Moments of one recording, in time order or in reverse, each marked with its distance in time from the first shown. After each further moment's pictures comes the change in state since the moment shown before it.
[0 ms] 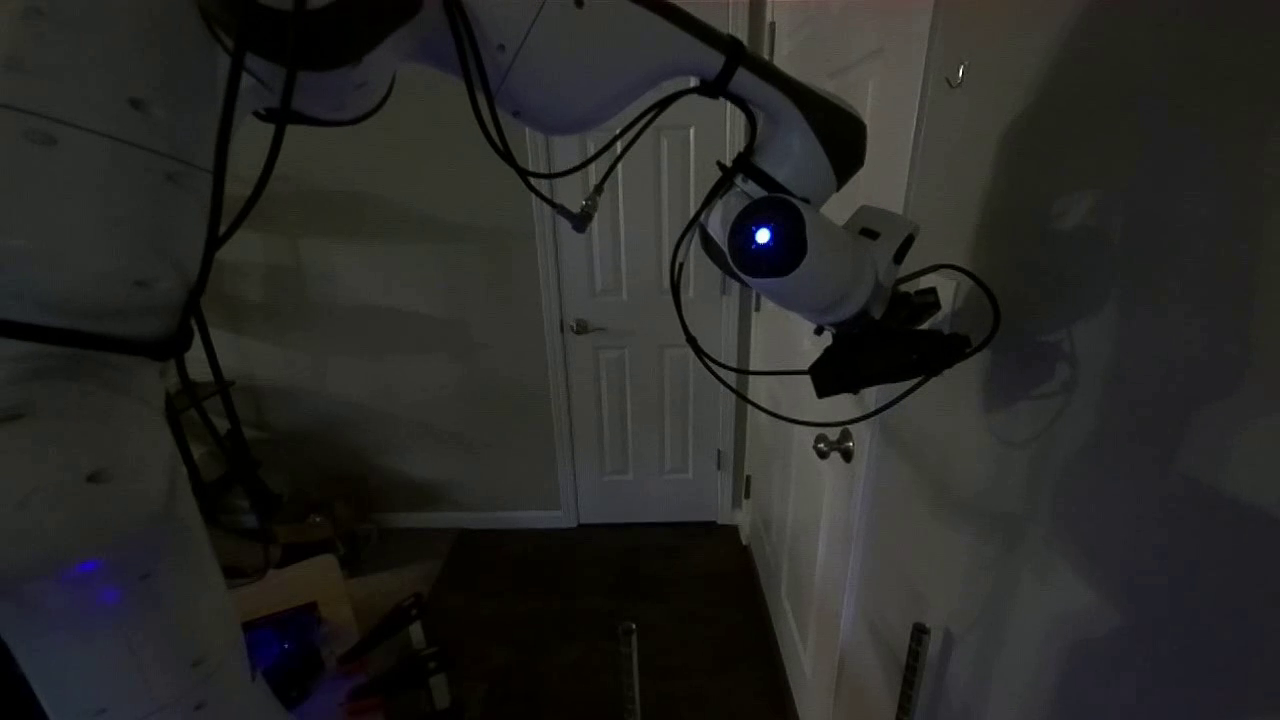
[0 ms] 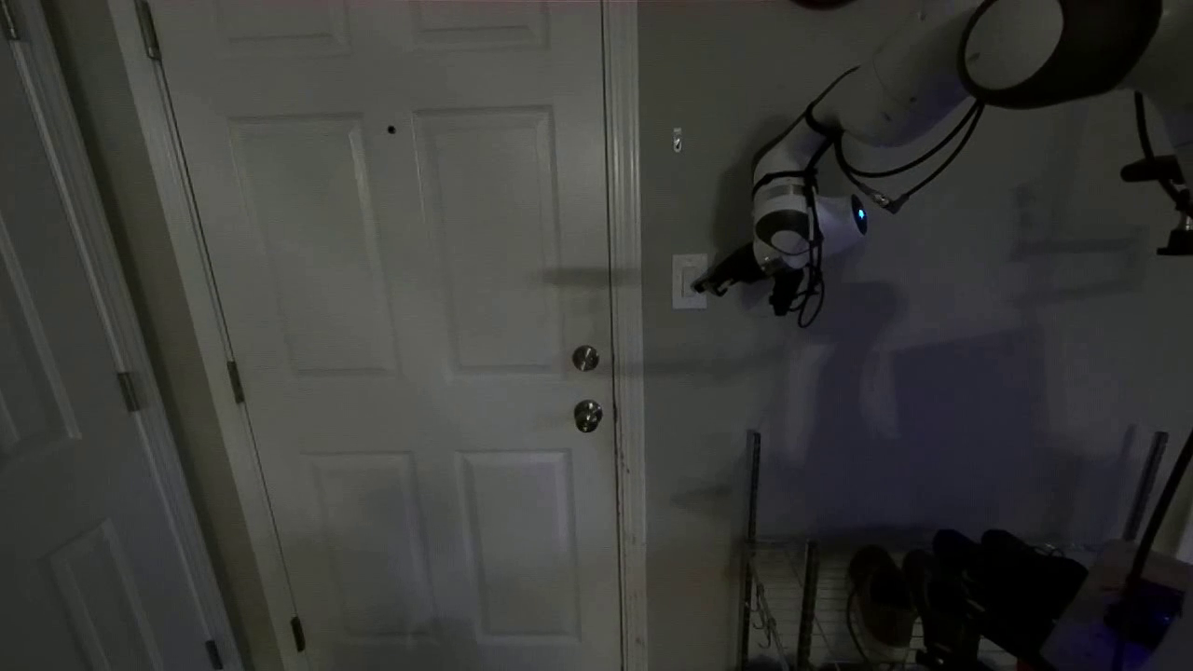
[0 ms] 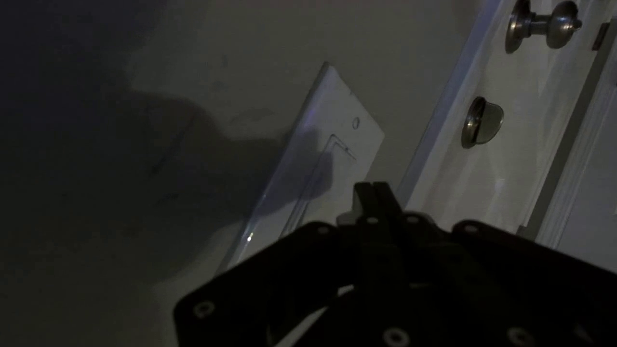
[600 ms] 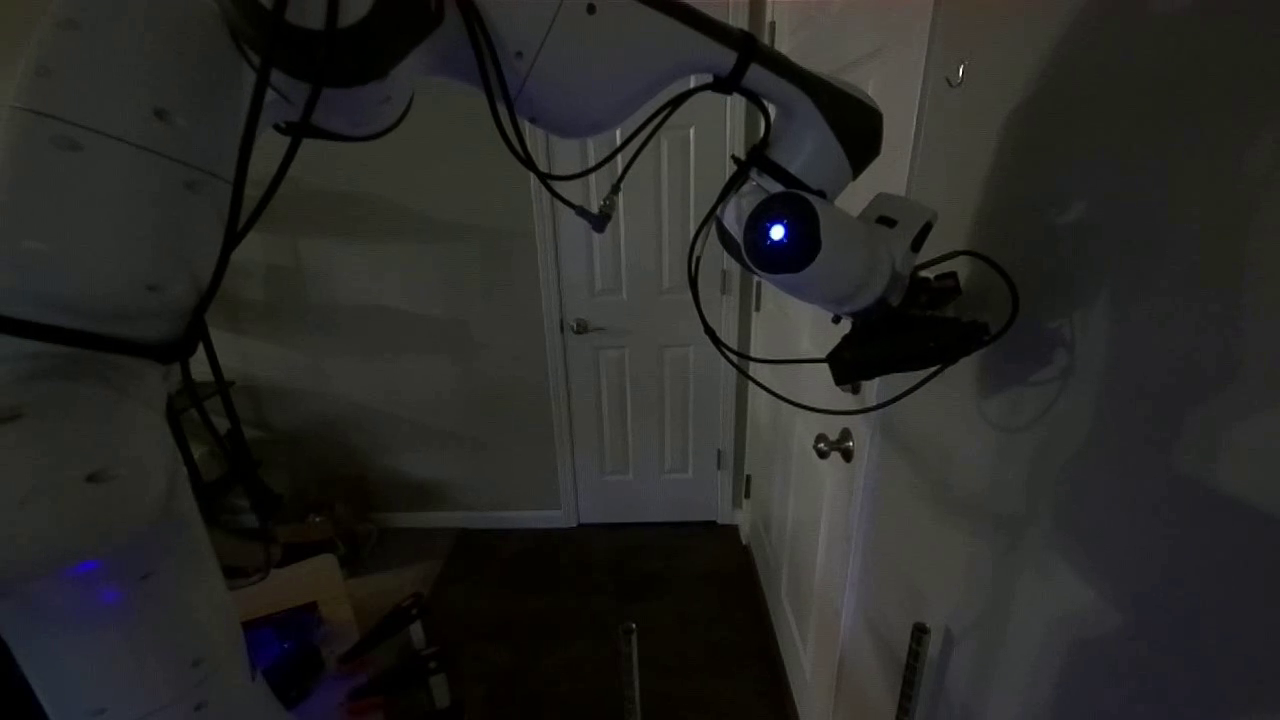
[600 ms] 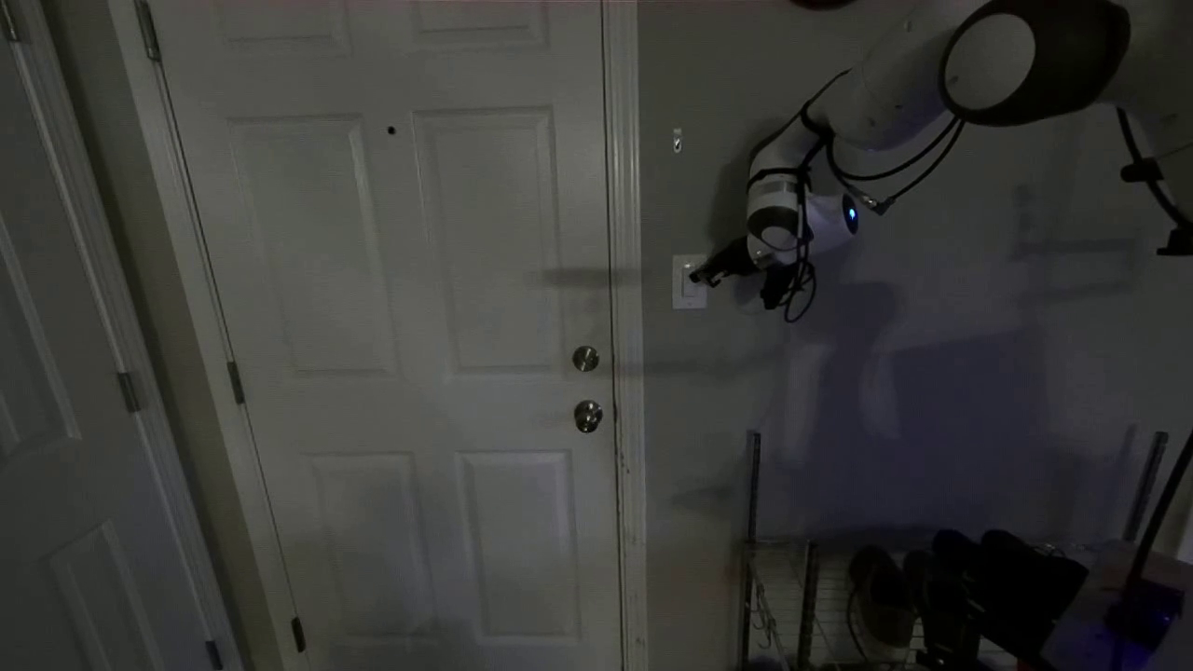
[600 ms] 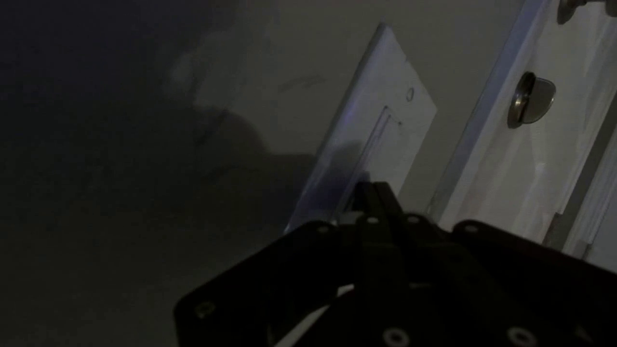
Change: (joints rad) arm -0.001 0.051 -0.018 0.091 0.063 0.002 0.000
